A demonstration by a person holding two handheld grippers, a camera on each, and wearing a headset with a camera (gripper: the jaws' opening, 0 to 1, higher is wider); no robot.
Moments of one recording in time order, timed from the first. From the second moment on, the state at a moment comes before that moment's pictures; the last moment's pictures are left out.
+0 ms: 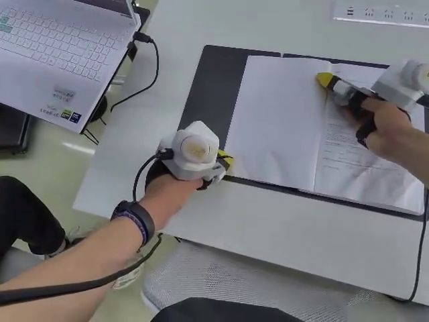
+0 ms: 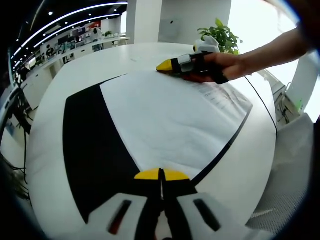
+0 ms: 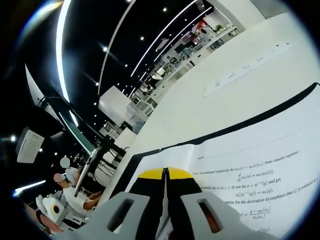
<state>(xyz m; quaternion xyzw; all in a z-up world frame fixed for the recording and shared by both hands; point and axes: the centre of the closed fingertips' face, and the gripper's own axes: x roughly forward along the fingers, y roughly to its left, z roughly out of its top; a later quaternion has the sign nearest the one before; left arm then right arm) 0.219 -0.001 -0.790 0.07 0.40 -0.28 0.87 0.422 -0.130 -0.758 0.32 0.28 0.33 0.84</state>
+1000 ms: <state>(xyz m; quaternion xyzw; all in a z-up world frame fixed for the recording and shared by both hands) 0.220 -0.003 -0.790 0.07 0.39 -0.28 0.87 0.456 -0.140 -0.765 0.34 0.27 0.31 0.84</state>
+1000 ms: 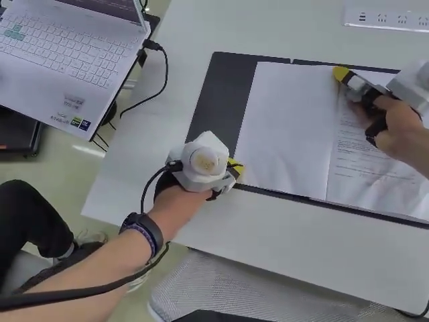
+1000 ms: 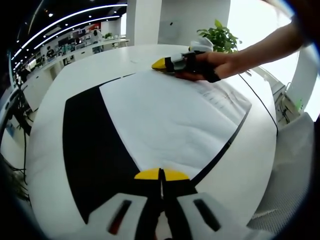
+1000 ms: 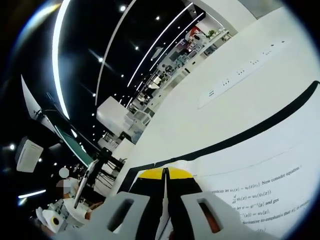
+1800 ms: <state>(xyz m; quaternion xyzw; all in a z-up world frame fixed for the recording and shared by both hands) 0.220 -0.002 -0.791 0.06 0.39 -0.28 0.88 0.369 -0.126 -0.753 0.32 0.30 0.38 0.82</state>
